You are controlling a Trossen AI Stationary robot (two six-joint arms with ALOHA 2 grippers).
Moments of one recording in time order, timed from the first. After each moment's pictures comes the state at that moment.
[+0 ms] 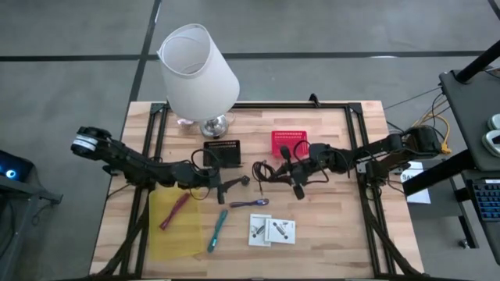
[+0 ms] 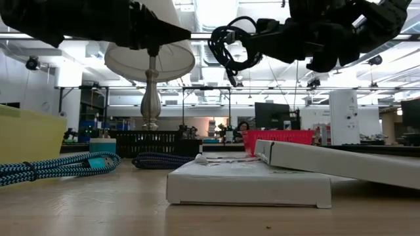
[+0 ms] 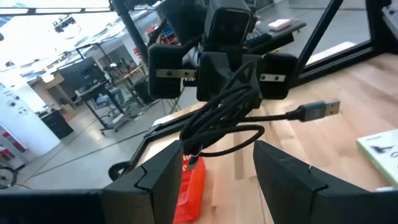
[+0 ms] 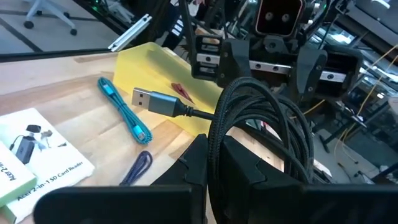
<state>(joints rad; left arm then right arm) -0.23 1.36 0.50 0.86 -0.41 0.43 -0.02 1.43 0.53 0.75 -0.32 -0.57</state>
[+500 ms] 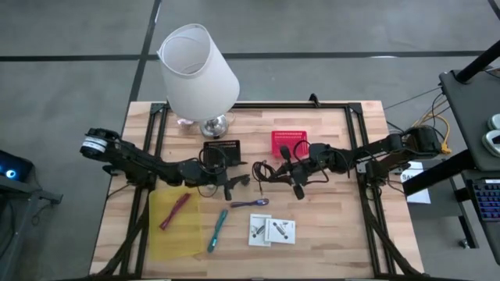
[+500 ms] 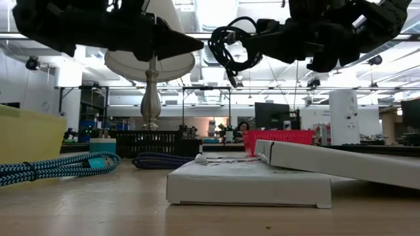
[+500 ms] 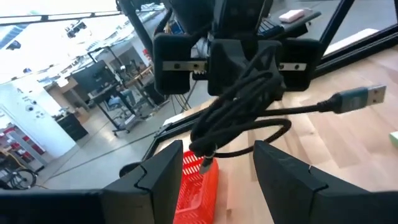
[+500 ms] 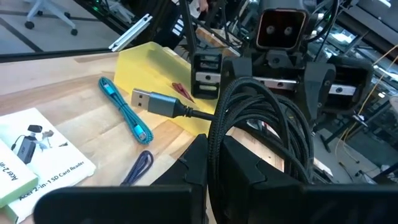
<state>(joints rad) -0.18 1.47 0.53 0.96 -0.40 0.48 -0.02 1.43 0.53 0.74 -0.32 -0.57</state>
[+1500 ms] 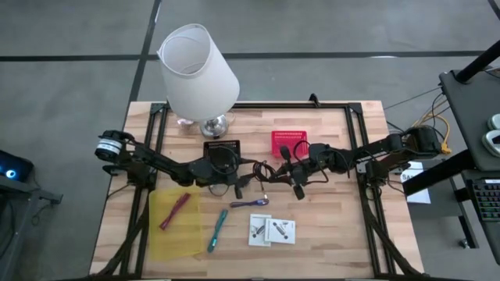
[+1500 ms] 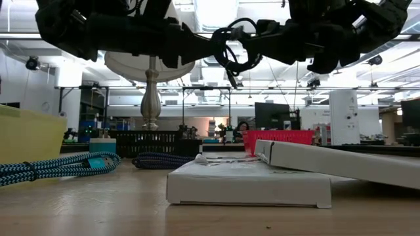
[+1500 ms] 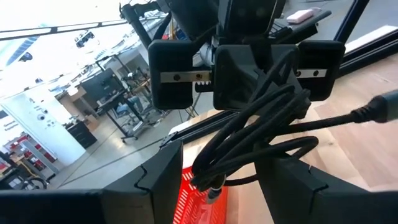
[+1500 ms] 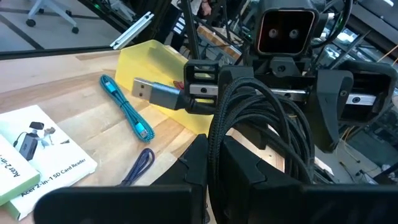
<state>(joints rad) -0.15 1.62 0.64 1.04 -0.37 0.53 -0.02 1.43 0.53 0.74 -0.32 -0.58</state>
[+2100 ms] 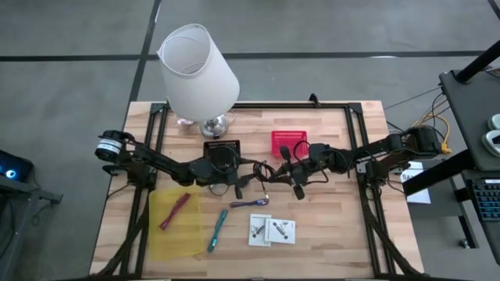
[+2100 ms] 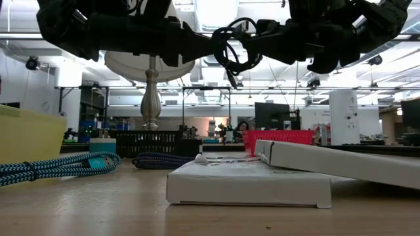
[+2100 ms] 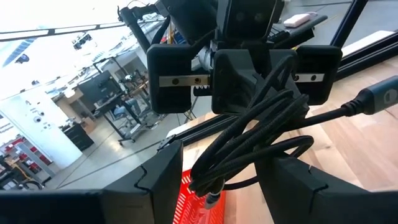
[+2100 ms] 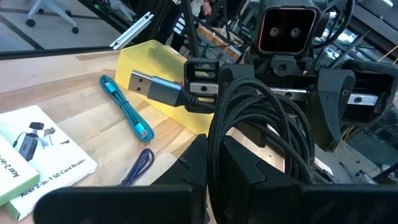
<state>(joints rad) -0.14 1.62 0.64 1.04 -0.35 0.53 -0.02 1.43 0.53 0.74 -0.32 -0.58</state>
